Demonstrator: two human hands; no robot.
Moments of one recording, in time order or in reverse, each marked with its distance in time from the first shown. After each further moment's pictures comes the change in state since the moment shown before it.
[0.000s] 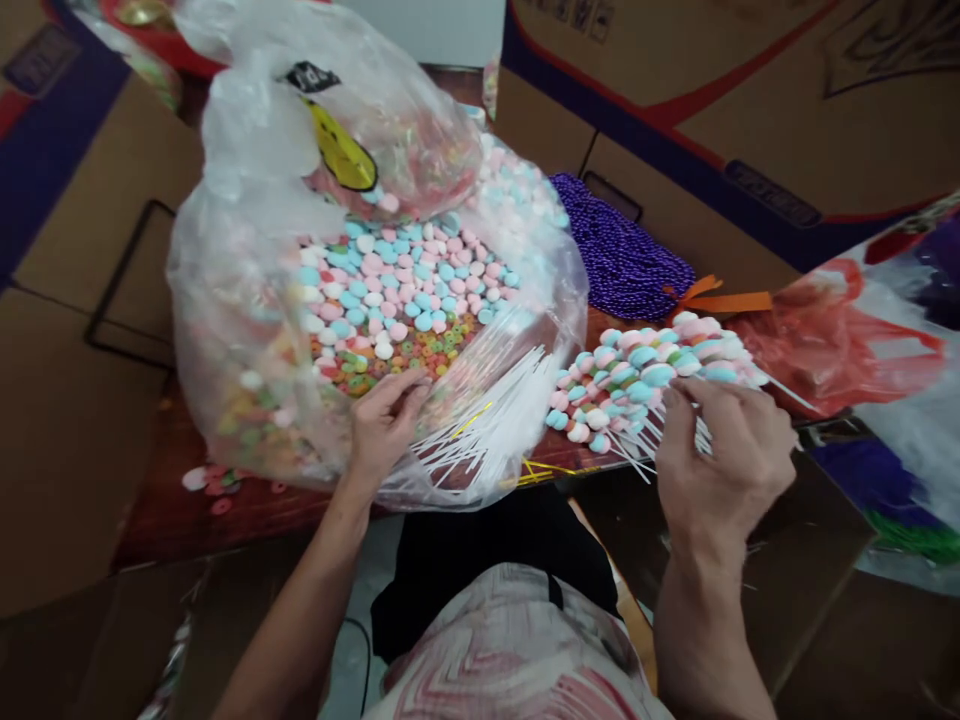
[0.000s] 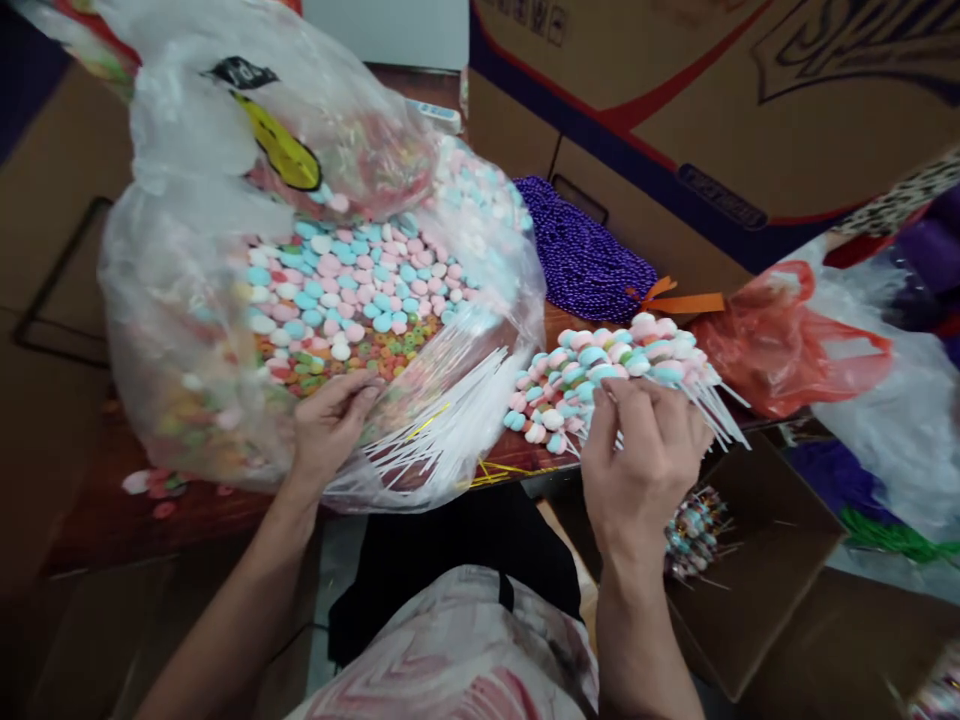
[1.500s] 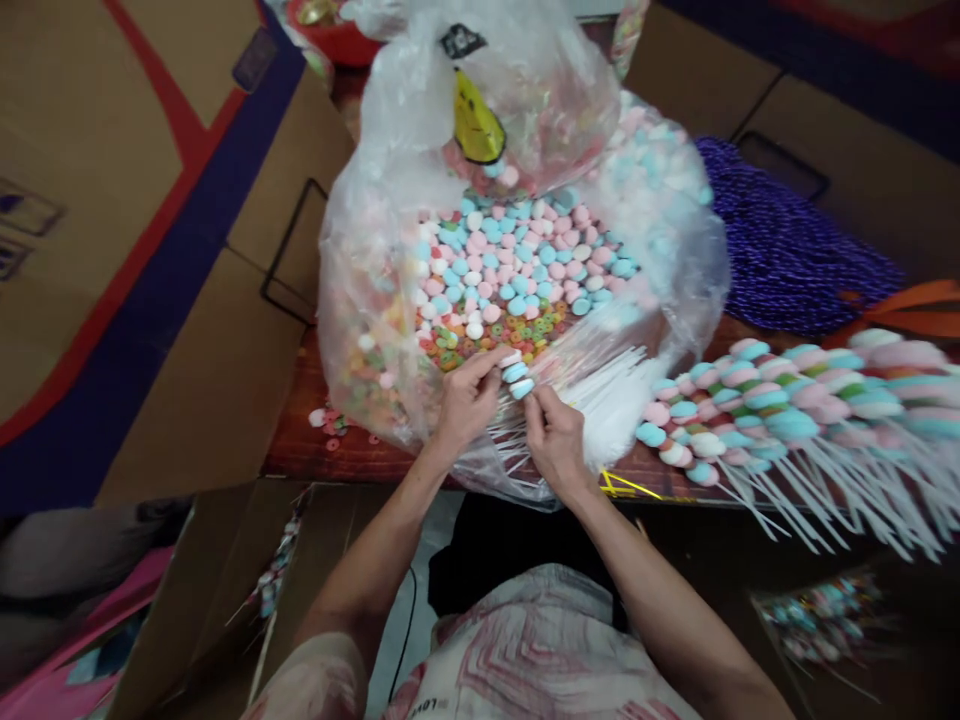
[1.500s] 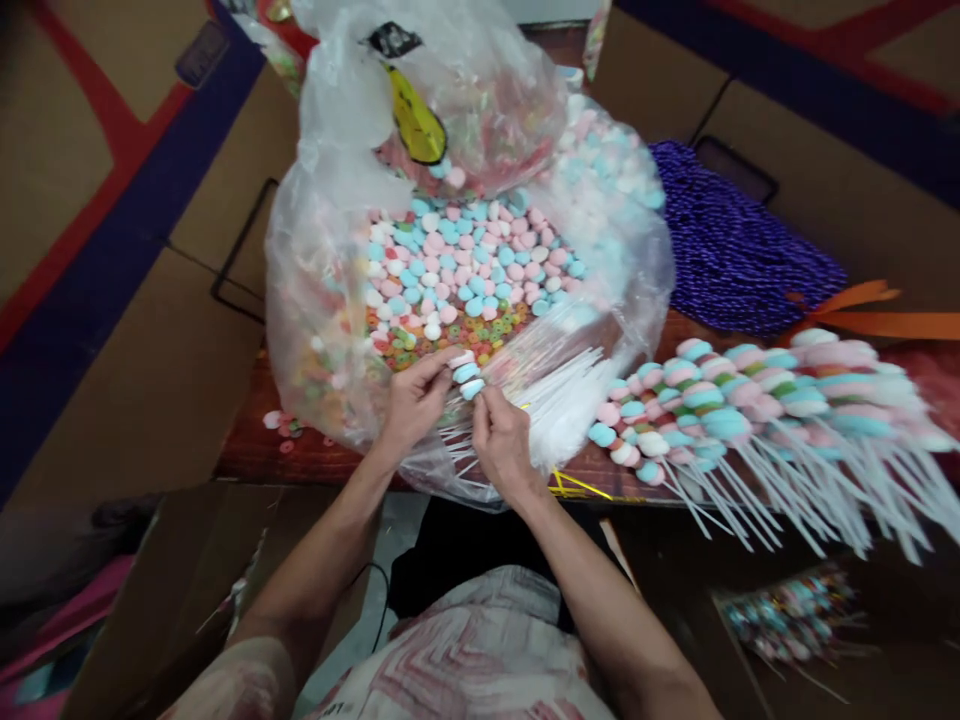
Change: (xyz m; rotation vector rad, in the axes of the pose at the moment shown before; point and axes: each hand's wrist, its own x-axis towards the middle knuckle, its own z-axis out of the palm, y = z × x) left_hand 0.013 0.006 -0.004 -0.004 -0.038 -0.110; right_hand -0.066 -0.131 0.144 0.897 -0.486 0.089
